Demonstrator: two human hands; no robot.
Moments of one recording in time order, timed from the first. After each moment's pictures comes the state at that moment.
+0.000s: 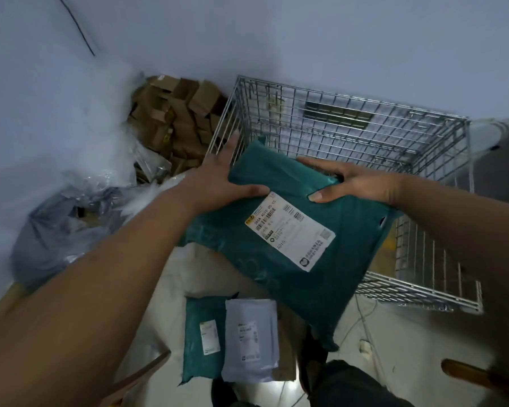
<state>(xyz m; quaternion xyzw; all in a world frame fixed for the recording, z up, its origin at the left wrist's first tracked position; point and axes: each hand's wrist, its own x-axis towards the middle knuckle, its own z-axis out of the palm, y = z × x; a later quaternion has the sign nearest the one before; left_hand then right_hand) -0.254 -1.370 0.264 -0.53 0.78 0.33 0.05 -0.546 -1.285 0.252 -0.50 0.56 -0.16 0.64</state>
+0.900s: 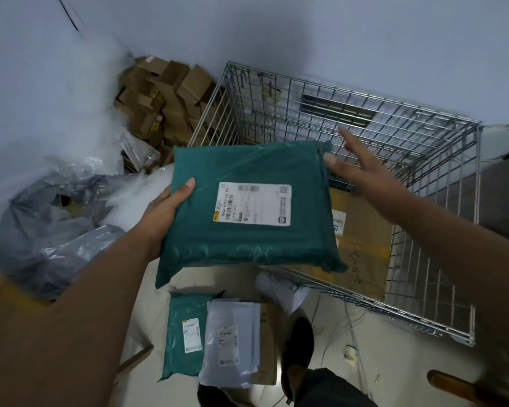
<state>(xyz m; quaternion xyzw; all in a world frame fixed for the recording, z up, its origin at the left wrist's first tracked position) -0.236 -1.359 0.185 -0.63 0.33 0.67 -0.23 -0.603 -1.298 0.215 -0.46 0.66 -0.32 0.50</state>
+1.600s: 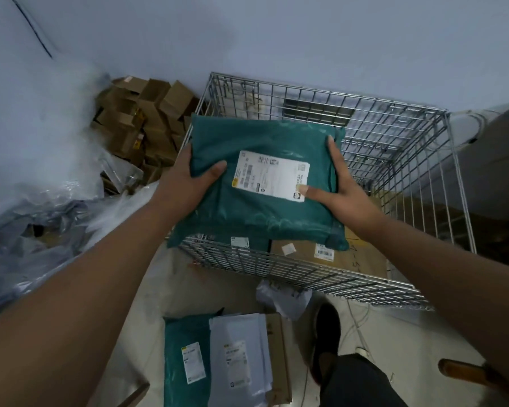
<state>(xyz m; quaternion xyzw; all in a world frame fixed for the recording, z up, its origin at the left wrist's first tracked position) -0.247 -1.392 0.180 -0.54 0.71 0.41 -0.20 -0.527 -1.251 0.168 -0.43 0.65 -0.42 0.47</state>
